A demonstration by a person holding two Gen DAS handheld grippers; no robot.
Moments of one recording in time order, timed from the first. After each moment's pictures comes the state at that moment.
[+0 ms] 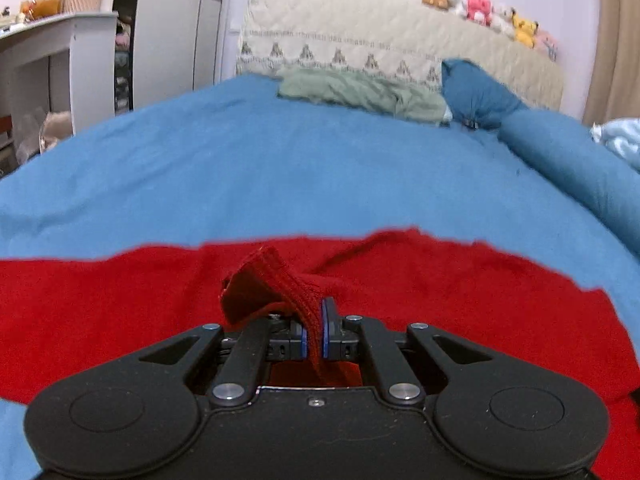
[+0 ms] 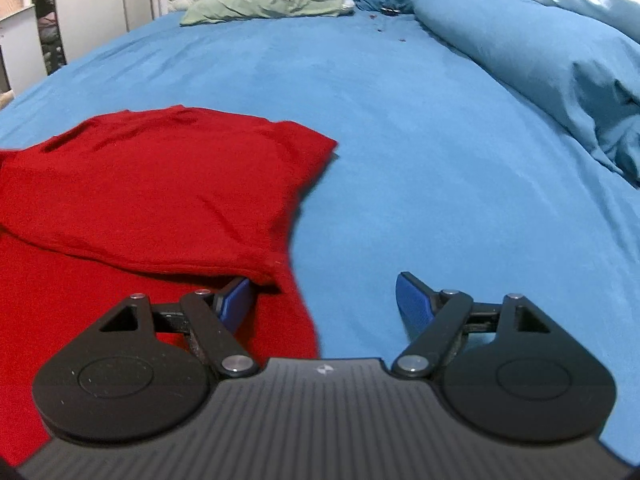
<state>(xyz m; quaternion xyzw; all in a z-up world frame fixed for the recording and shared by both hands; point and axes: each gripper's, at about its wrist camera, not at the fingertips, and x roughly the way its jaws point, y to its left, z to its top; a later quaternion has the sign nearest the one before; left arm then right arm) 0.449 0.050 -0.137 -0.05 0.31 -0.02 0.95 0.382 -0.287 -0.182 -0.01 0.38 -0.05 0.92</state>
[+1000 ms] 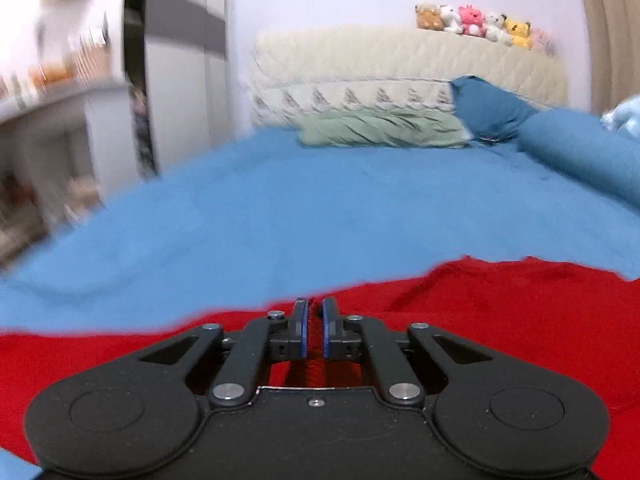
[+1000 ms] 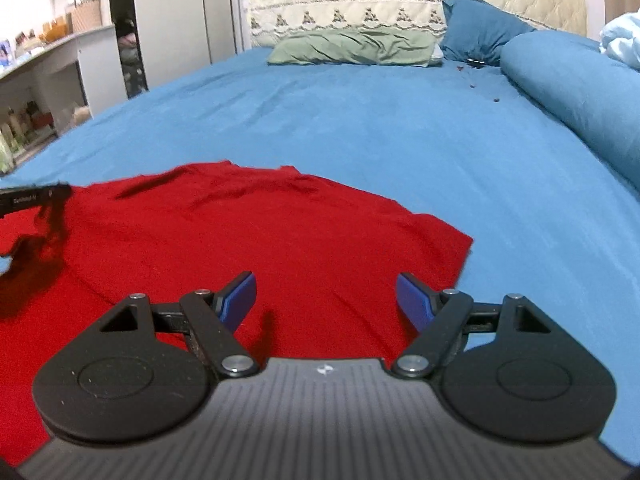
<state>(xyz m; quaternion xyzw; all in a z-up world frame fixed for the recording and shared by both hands) 0.442 0.061 -0.128 0.05 0.23 0.04 0.97 0.417 -0.229 -0.158 -0.01 0.31 0.08 0.95</state>
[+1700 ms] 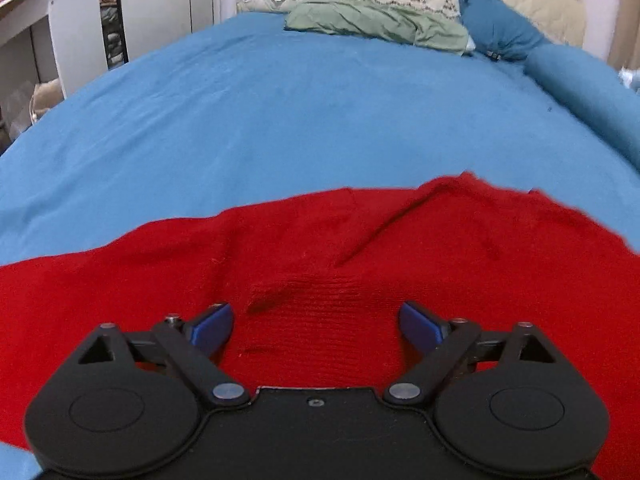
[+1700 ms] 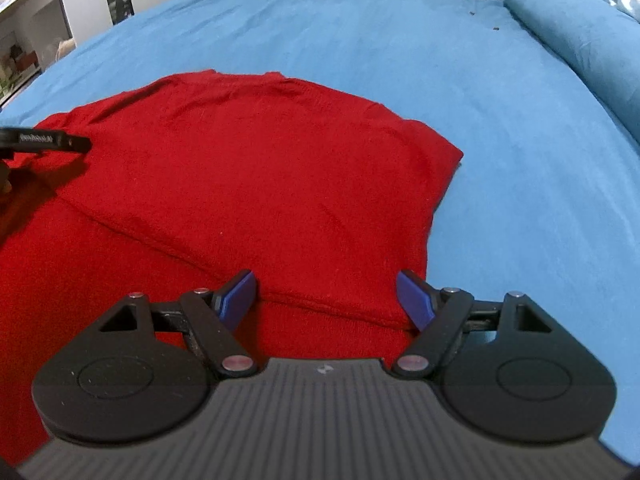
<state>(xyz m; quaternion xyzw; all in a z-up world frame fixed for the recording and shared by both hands) 0.477 0.064 -0.137 -0.02 0.40 -0.01 0.92 0.417 -0.234 -0.171 -0.04 0.44 0.06 0.90</state>
